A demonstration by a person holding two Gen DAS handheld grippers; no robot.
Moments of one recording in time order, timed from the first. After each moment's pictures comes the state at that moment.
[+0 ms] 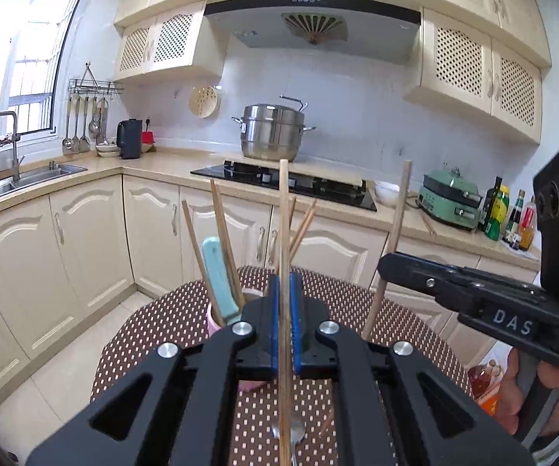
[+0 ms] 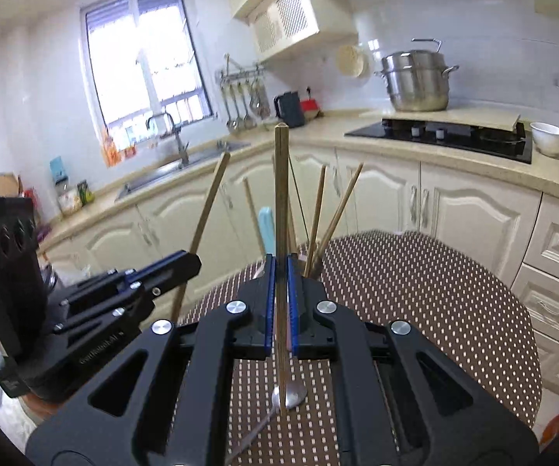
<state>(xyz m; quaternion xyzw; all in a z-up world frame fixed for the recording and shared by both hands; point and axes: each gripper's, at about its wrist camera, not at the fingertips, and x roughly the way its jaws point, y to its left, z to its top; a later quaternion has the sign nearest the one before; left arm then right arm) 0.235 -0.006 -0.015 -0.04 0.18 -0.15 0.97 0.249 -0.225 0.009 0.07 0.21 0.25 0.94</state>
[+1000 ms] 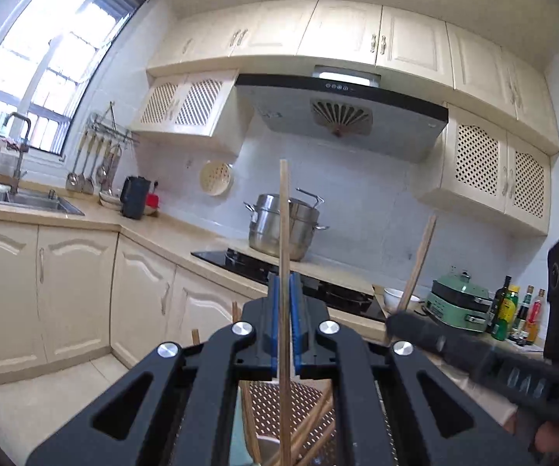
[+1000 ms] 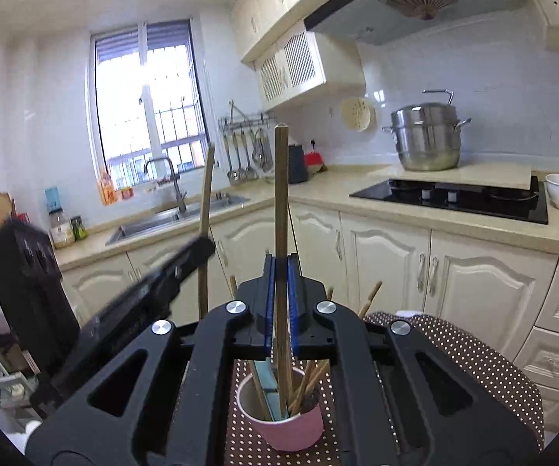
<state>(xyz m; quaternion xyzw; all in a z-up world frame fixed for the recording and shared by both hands) 0.325 0.018 -0.001 -0.13 0.01 -0.13 0.98 0.327 -0.201 0.022 0.06 0.14 0.26 0.95</state>
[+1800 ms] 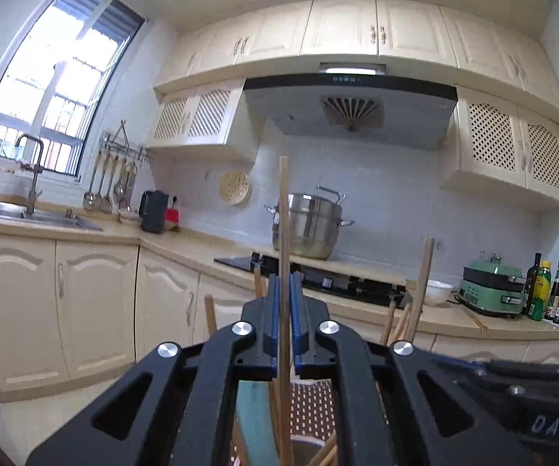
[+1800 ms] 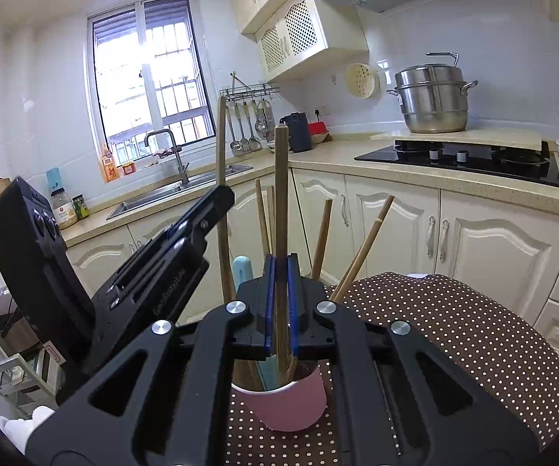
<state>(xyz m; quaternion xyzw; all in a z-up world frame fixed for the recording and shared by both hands) 0.340 0.010 -0.049 -0.09 0.00 -0.09 0.99 0.337 -0.197 -0.031 0.06 0.17 0.27 0.95</state>
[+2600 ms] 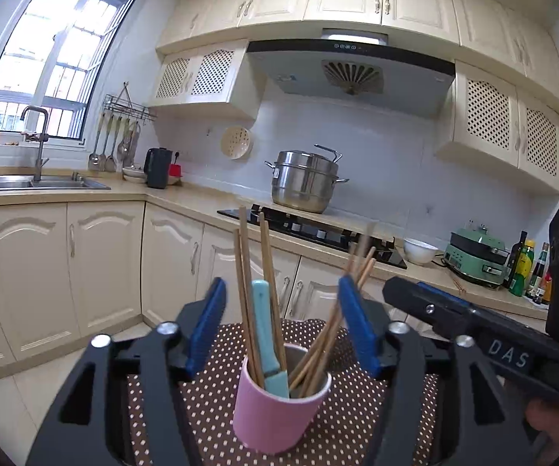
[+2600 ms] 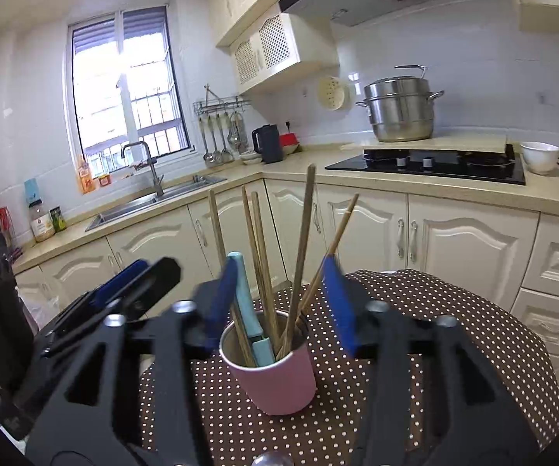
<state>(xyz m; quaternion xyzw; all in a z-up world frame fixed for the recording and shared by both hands) 0.264 0.027 -0.046 -0.09 0.09 -0.10 0.99 0.289 -0.204 -0.023 0.07 0.16 0.21 0.96</state>
